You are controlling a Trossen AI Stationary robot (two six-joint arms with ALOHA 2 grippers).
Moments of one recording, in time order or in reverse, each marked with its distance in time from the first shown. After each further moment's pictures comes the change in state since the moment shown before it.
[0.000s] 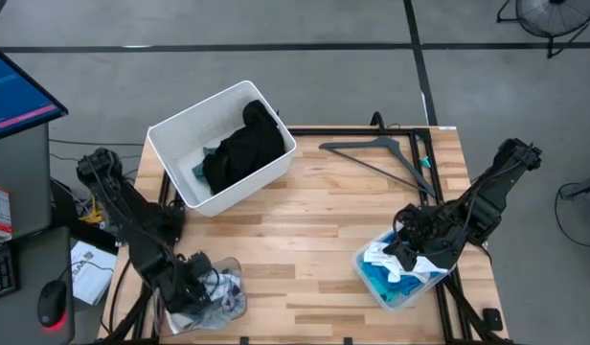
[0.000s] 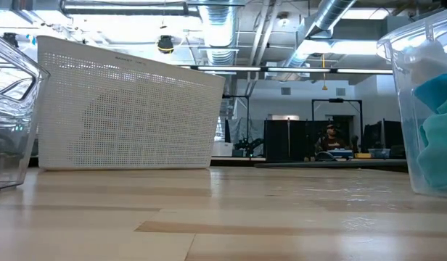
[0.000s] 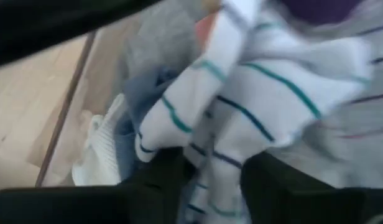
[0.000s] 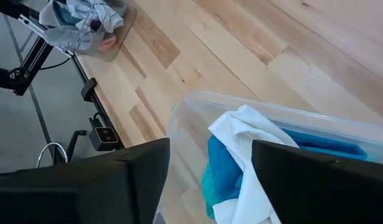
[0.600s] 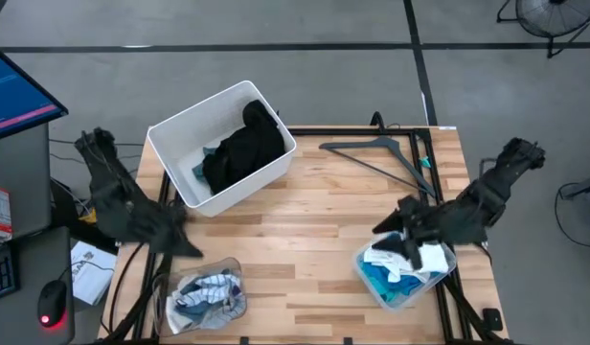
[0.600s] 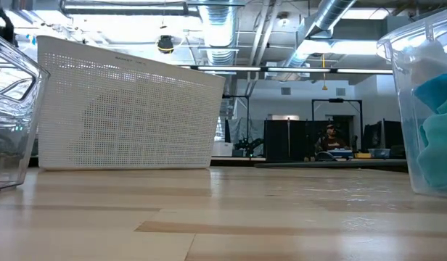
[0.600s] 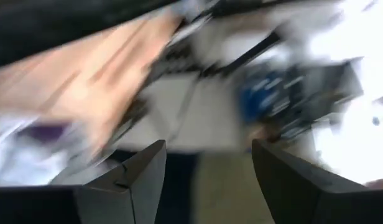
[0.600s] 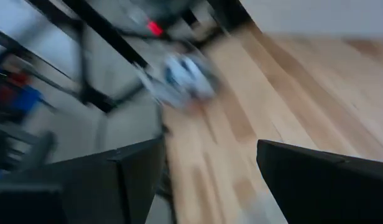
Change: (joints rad) left arm 0.054 -0.636 0.000 0.264 -0.330 0.090; right arm -0.060 -0.056 0.000 0.381 0.097 -0.493
